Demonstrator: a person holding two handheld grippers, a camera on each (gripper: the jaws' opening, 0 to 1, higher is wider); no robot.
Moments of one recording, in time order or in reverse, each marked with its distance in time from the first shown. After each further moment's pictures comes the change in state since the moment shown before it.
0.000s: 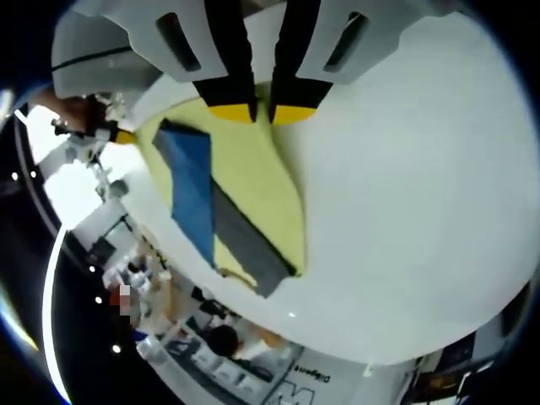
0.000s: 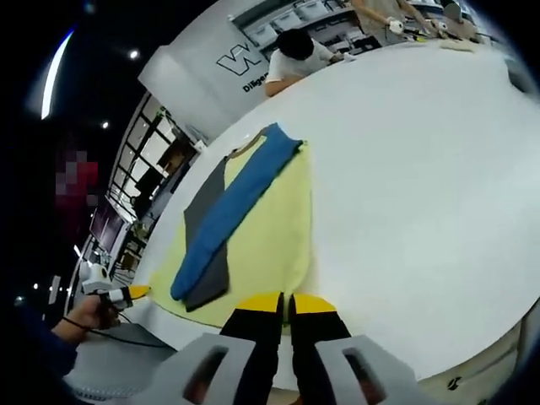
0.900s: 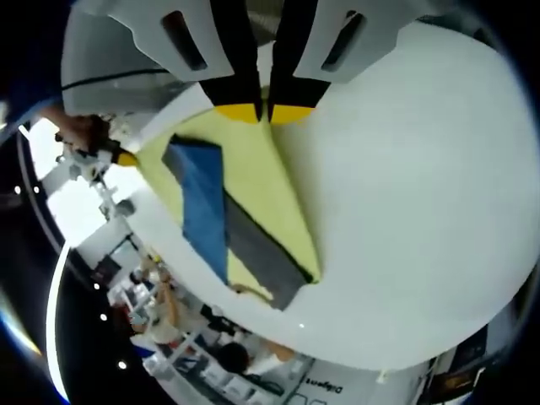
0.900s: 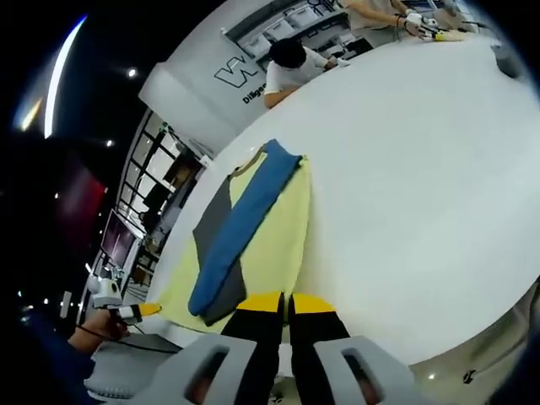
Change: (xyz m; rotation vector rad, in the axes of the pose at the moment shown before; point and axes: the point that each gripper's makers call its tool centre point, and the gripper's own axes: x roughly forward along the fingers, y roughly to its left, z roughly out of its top) left arm -0.024 -0.037 -0.022 0.056 0.104 -0.025; right arm -0.027 0.014 0.003 0.072 -0.045 0.056
